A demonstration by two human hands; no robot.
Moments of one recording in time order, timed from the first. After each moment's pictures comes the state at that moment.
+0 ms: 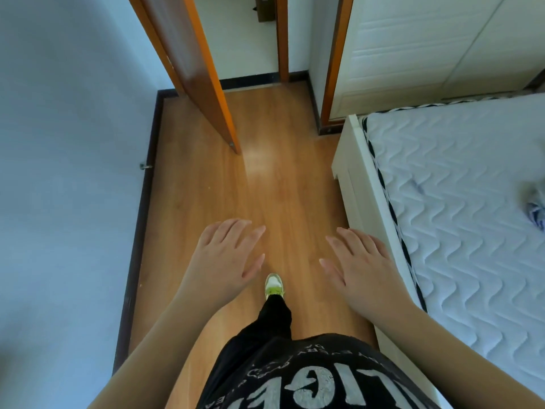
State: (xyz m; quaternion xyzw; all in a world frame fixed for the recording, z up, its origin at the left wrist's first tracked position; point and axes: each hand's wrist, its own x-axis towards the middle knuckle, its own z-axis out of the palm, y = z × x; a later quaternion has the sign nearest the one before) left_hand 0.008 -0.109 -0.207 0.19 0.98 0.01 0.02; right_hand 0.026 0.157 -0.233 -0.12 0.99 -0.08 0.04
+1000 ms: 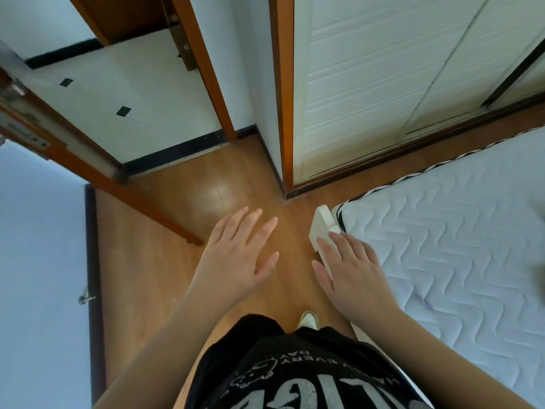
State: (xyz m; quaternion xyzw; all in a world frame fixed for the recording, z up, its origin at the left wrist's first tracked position) left_hand -0.563 0.015 -0.183 0.30 0.95 0.00 0.05; right_hand -0.479 0.226 -0.219 0.04 0.99 -0.10 0.06
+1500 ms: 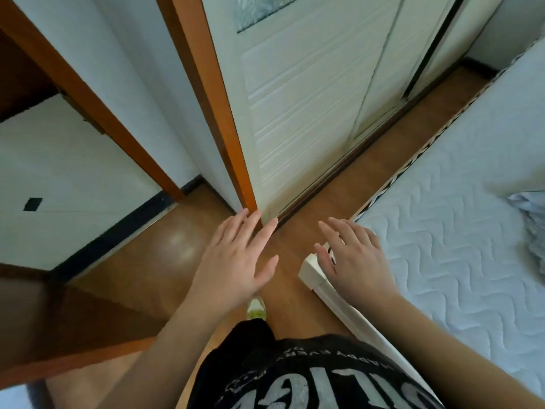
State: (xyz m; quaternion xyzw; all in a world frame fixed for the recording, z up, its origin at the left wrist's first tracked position) left_hand -0.828 0.090 -0.202 0.47 0.88 -0.02 0.05; right_hand -0.692 0.269 -0.224 0.24 0.96 -0.12 0.03
